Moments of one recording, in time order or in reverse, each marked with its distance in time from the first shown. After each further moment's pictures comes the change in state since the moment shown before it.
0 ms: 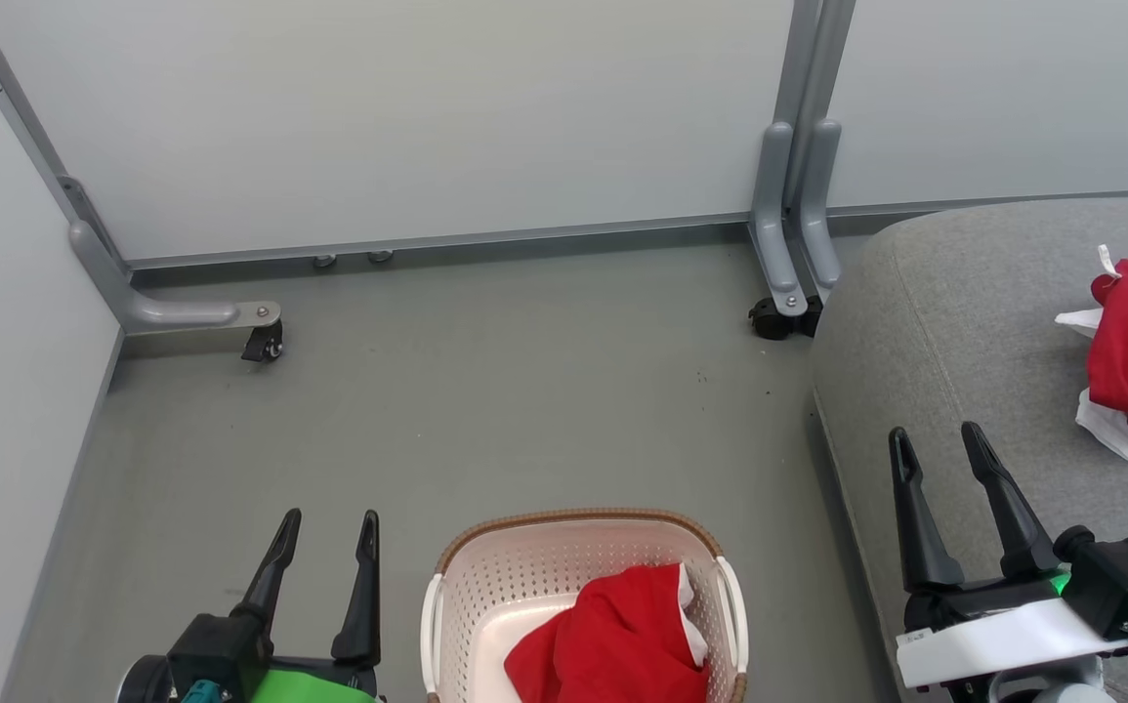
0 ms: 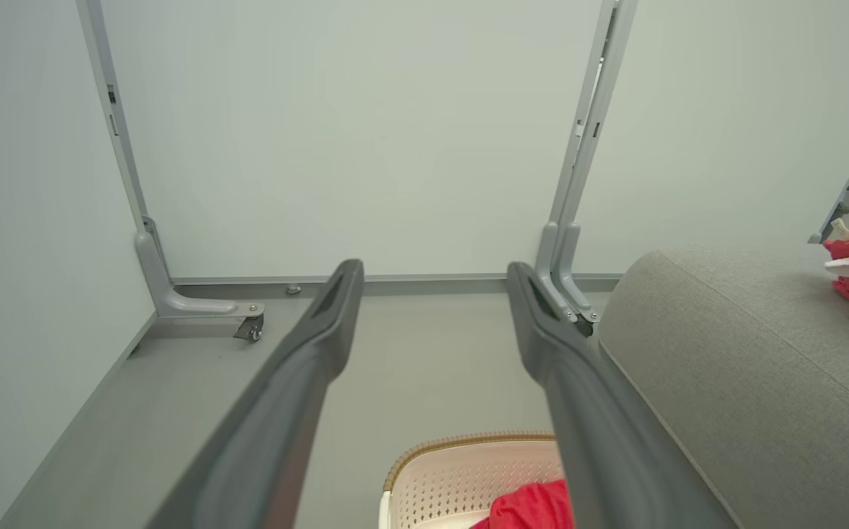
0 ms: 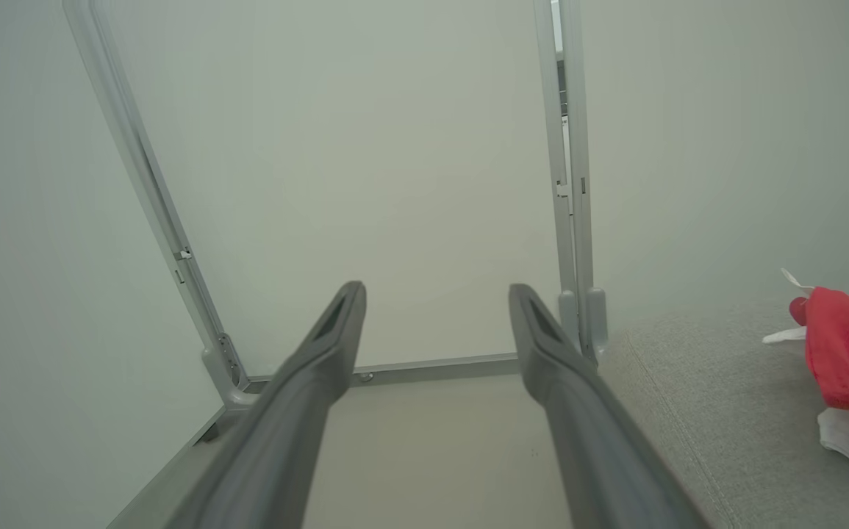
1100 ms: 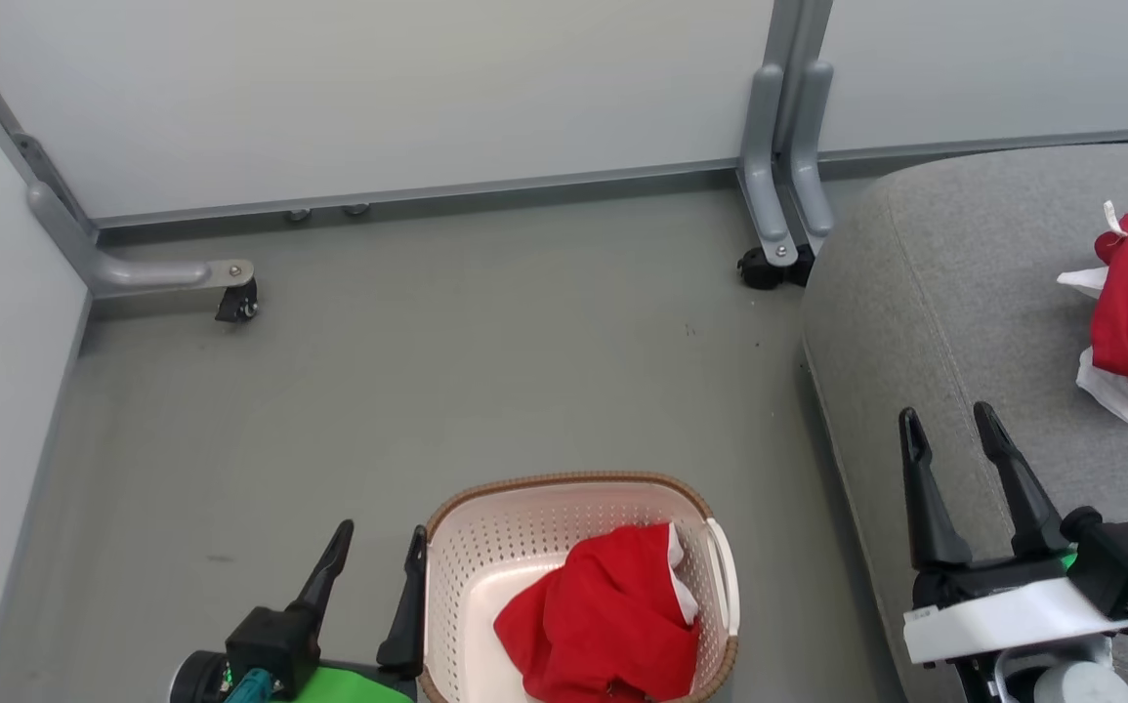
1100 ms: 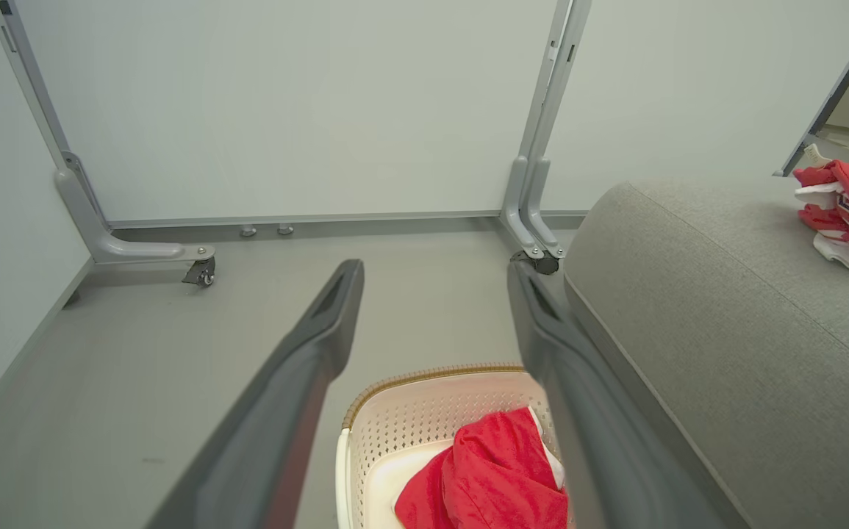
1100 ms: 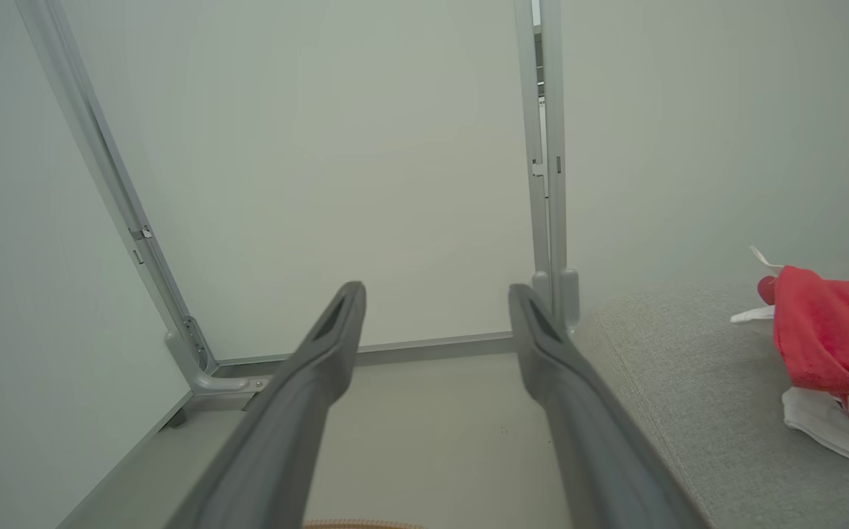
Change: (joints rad) left arm -0.027 0.000 -0.073 0.082 -0.021 0.000 0.000; right arm -0.031 0.007 -0.029 0.022 -0.037 0.000 0.000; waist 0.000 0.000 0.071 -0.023
